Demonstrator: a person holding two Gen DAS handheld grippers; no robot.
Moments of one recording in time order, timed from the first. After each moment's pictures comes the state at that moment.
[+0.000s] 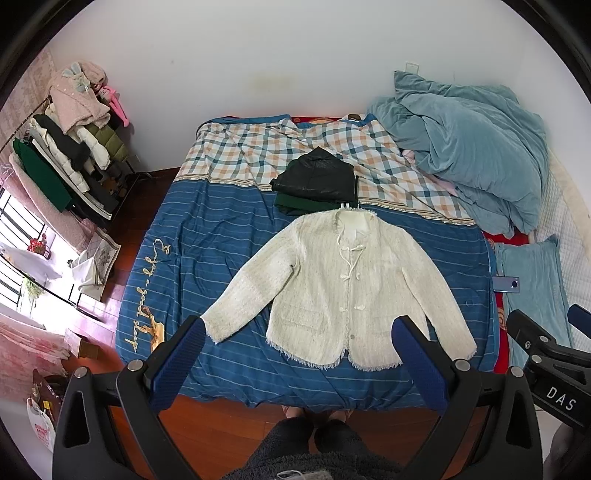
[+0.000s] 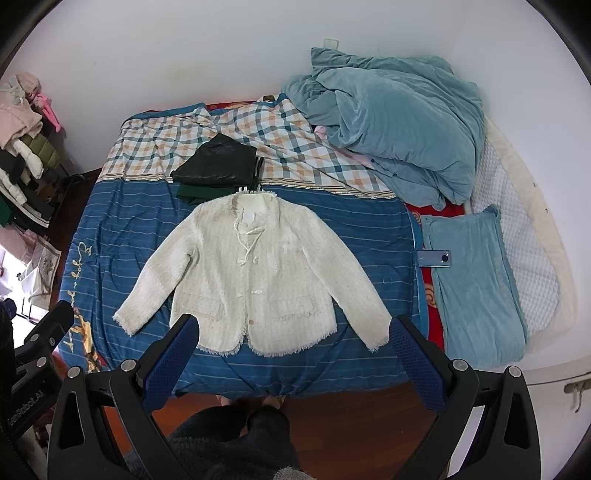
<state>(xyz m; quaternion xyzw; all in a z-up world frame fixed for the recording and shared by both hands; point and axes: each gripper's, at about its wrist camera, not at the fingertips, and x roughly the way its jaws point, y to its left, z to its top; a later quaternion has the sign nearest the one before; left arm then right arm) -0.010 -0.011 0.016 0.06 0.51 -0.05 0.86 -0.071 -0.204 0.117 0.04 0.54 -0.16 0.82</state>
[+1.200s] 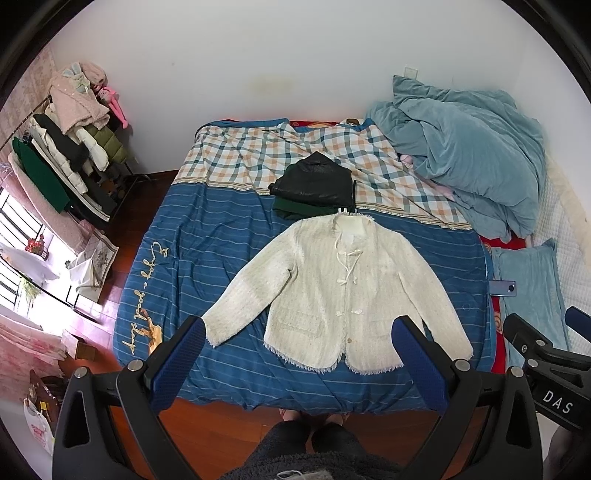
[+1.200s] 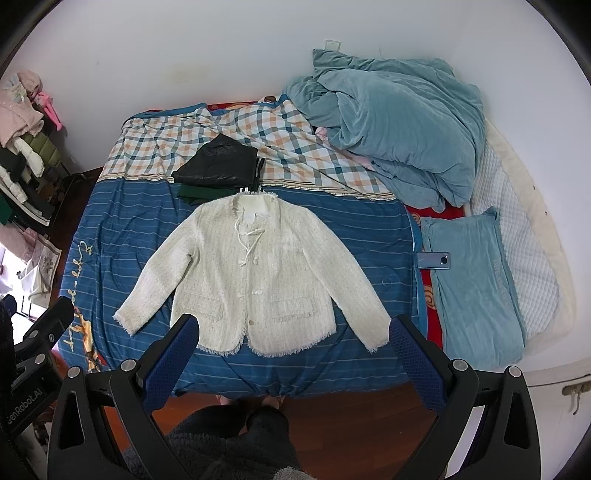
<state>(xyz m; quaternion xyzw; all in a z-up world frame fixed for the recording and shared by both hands) -0.008 -0.016 0.021 0.06 0.51 -0.05 0.86 -0.071 -0.204 0.120 0.04 0.54 -0.15 0.82</state>
